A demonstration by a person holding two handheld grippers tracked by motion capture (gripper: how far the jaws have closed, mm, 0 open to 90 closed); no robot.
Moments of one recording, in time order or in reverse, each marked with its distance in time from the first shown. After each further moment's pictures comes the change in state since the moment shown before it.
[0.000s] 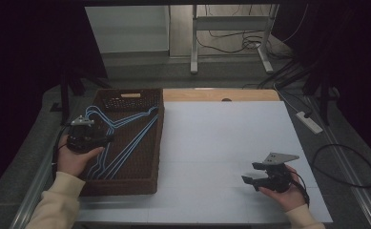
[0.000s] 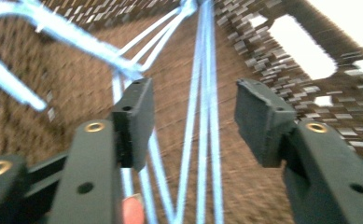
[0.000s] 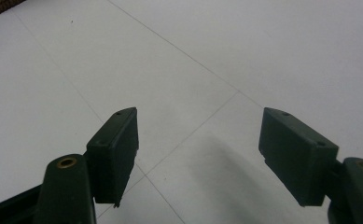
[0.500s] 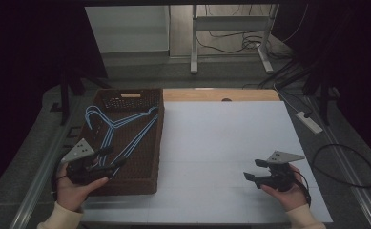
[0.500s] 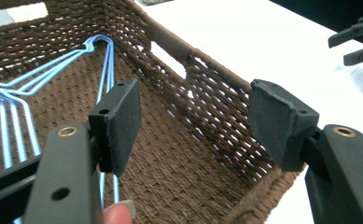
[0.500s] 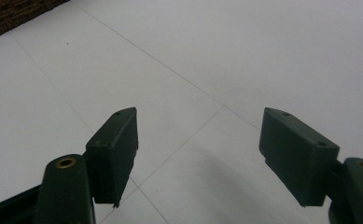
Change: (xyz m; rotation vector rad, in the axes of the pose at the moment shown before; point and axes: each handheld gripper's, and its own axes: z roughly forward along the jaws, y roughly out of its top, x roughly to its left) left arm -0.065 -0.044 -0.037 -0.171 -0.175 0.140; right arm -0.002 0.002 -0.008 -0.066 -0.035 0.013
